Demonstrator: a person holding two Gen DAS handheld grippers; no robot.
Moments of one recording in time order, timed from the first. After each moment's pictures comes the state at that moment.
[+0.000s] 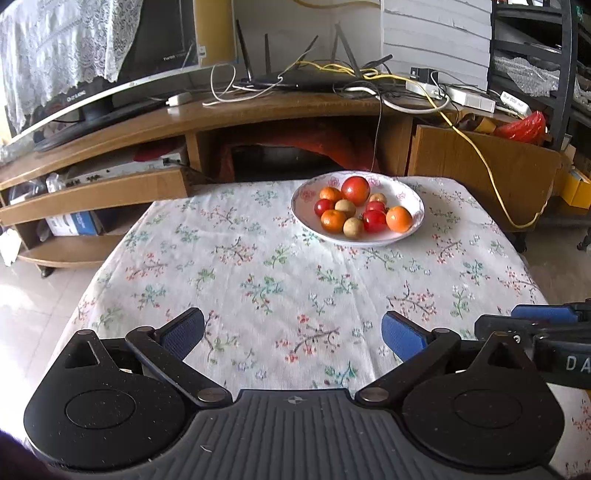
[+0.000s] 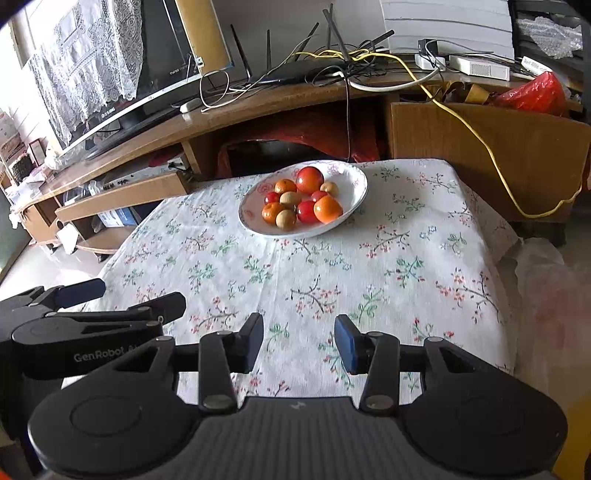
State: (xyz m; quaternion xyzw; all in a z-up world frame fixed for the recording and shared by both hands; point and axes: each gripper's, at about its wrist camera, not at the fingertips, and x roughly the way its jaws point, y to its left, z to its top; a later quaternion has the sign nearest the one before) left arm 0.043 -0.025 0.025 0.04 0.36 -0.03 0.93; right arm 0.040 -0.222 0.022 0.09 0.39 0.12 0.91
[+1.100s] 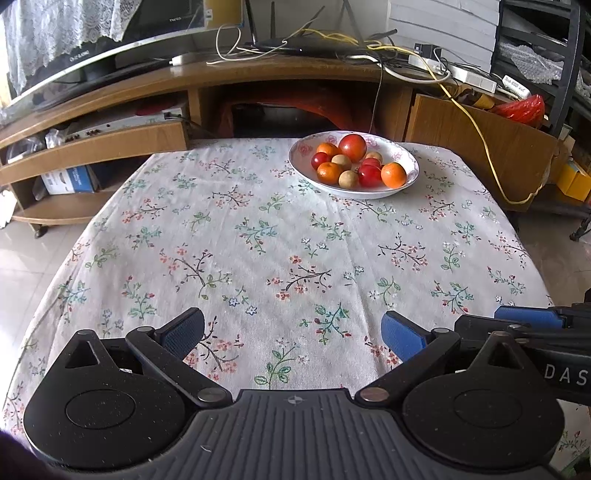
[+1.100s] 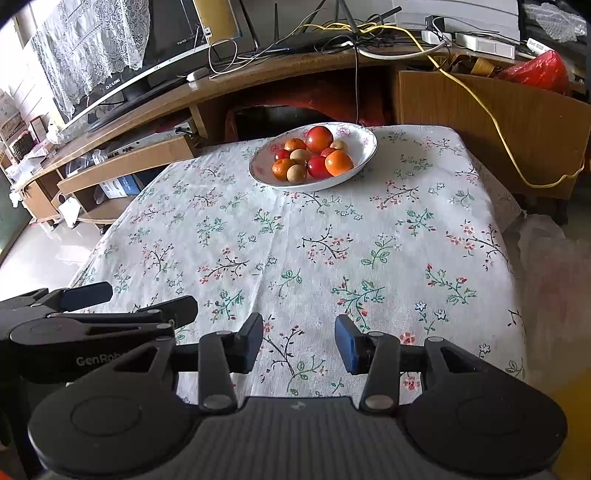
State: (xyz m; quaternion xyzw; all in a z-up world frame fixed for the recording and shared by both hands) left arm 0.020 -0.021 0.008 0.02 0.40 -0.03 0.92; right arm 0.017 -0.211 0.006 0.08 0.42 0.13 0.89
